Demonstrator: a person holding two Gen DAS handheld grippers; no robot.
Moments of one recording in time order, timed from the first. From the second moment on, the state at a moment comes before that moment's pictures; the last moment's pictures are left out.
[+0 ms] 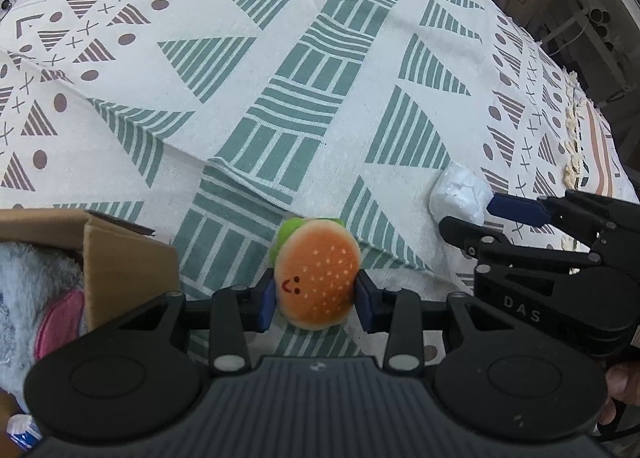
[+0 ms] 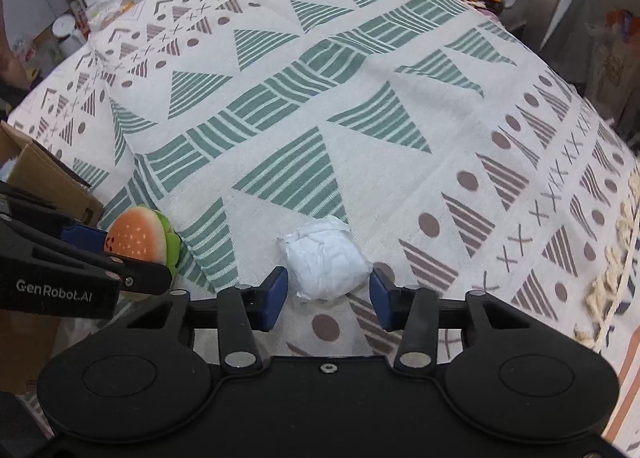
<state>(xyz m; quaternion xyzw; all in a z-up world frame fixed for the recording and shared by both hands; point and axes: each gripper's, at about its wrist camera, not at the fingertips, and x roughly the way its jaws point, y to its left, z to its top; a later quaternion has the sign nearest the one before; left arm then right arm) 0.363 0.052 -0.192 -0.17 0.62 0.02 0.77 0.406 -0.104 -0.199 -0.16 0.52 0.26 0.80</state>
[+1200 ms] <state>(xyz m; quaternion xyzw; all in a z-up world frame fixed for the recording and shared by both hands) 0.294 0.009 -0.120 -0.15 0.59 -0.01 0.79 0.309 -0.170 -0.141 -0.09 0.54 0.16 0.82</state>
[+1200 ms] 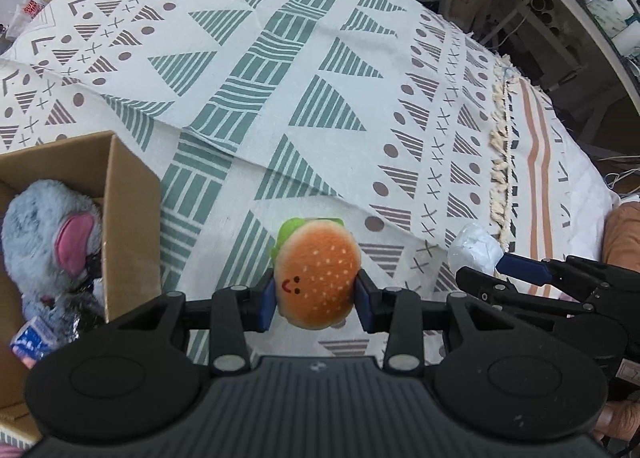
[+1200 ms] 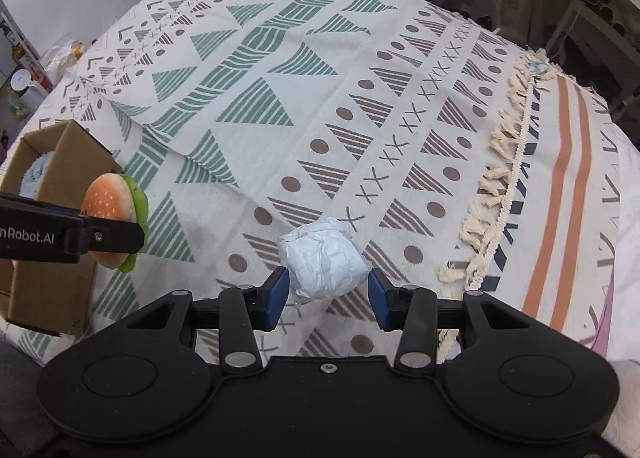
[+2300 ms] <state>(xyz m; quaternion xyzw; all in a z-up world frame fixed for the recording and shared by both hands) 0.225 0.036 -0.066 -0.16 0.55 -0.01 0.82 0.255 -0.136 -0.087 -0.11 0.51 0.17 0.84</state>
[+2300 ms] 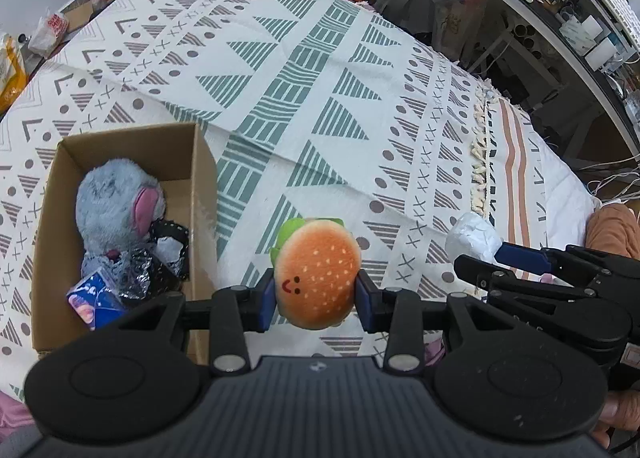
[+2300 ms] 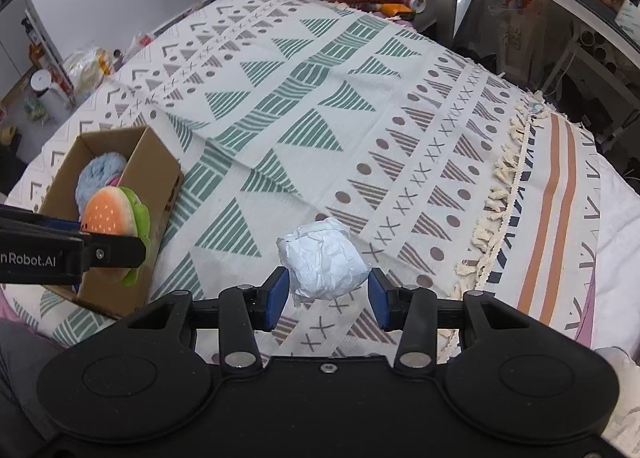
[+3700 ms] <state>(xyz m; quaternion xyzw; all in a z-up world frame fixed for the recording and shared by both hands) 0.188 0.165 -0.128 -0.28 0.56 0.03 0.78 0.246 0.020 -0.085 -0.25 0.53 0.24 0.77</state>
